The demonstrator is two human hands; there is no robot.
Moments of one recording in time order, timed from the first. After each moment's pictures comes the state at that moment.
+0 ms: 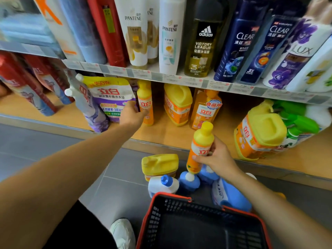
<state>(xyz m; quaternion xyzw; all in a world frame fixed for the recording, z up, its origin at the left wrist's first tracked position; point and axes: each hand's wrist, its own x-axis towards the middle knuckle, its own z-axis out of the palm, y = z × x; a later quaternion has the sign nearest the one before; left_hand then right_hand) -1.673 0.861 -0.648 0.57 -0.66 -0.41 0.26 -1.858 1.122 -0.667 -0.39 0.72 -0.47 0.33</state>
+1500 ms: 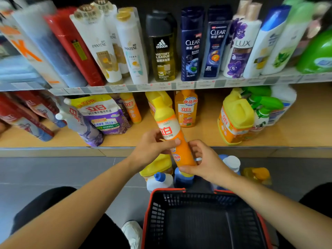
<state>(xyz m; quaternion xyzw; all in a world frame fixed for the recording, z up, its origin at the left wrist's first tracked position) -1.682 1.020 -0.572 0.29 -0.69 -0.65 0.13 -1.824 1.178 -0.628 -0.40 0.70 -0.46 0.37</state>
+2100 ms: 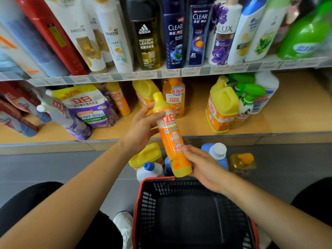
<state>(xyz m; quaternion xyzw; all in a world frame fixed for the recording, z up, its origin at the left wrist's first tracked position) -1.710 1.018 -0.579 0.30 -0.54 -0.77 0.18 -1.800 1.219 -0.629 -0.16 0.52 -0.60 0.59</state>
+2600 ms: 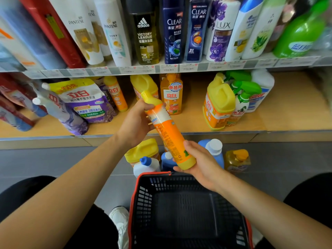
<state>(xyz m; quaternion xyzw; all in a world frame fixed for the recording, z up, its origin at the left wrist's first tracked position) -1.705 1.022 -0.570 0.27 -0.51 -0.79 0.18 -1.795 1.227 -0.625 -0.08 0.50 -0.65 0.57</state>
